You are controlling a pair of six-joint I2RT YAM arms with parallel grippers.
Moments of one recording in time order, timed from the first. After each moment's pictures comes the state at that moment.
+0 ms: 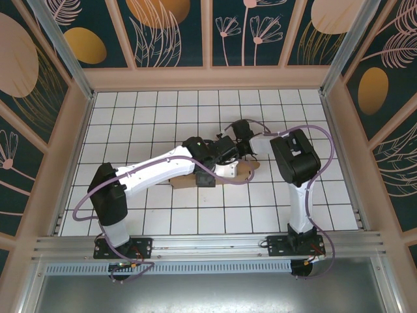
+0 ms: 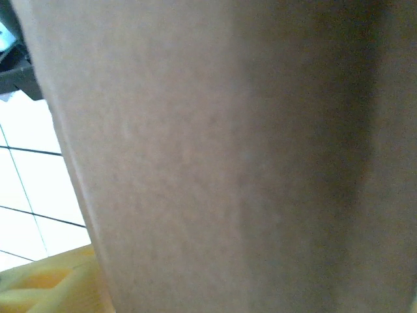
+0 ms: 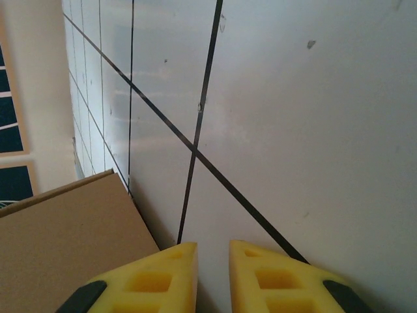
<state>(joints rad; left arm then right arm) -1.02 1.79 1.55 -1.10 -0.25 0.57 0.46 2.09 1.18 -0.18 -0.93 0.39</state>
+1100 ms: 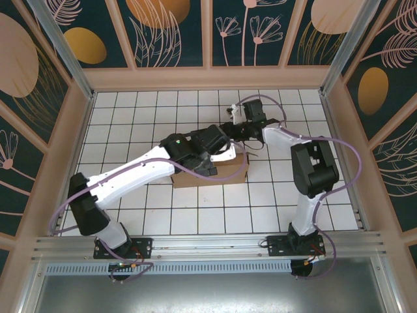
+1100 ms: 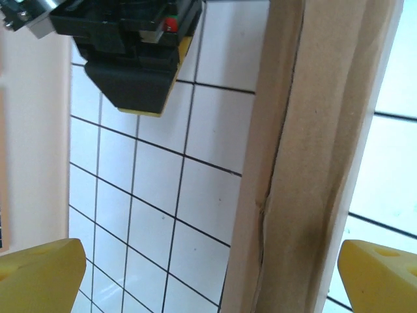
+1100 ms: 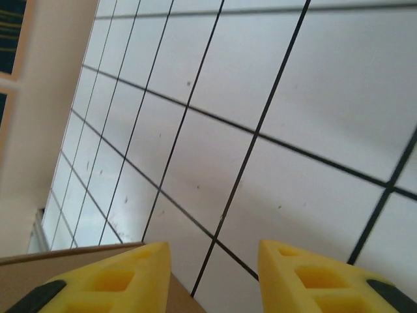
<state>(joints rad) -1.01 1.59 1.55 -0.95 -0.38 0.51 0.39 1.86 1.27 -0.21 -0.67 0.36</state>
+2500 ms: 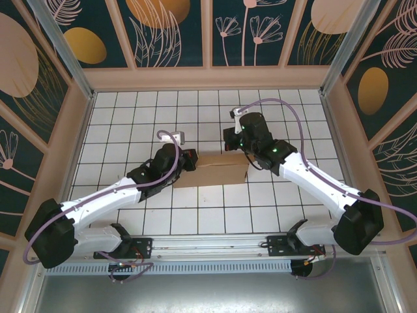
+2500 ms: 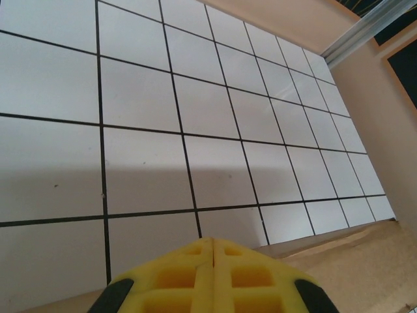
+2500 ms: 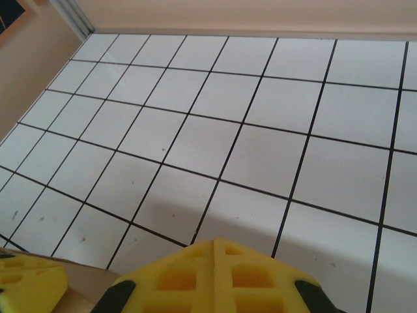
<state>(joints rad) -0.81 1.22 0.73 0.00 -0.19 -0.79 0.70 1.30 1.07 -0.30 0.06 0.34</state>
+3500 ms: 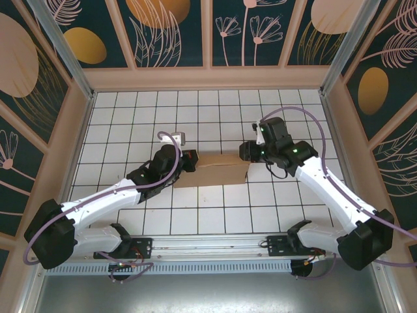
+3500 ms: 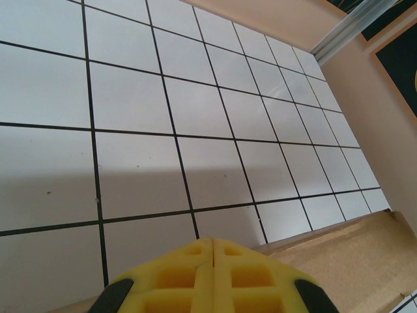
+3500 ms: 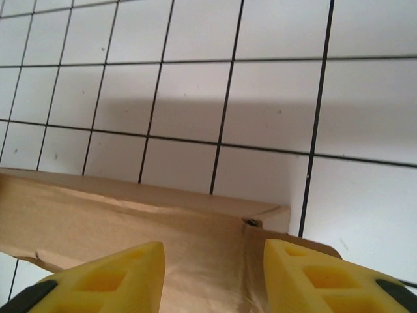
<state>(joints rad) -0.81 1.21 0.70 0.04 -0.16 -0.75 0.52 1.17 1.03 -0.72 -0.13 0.45</state>
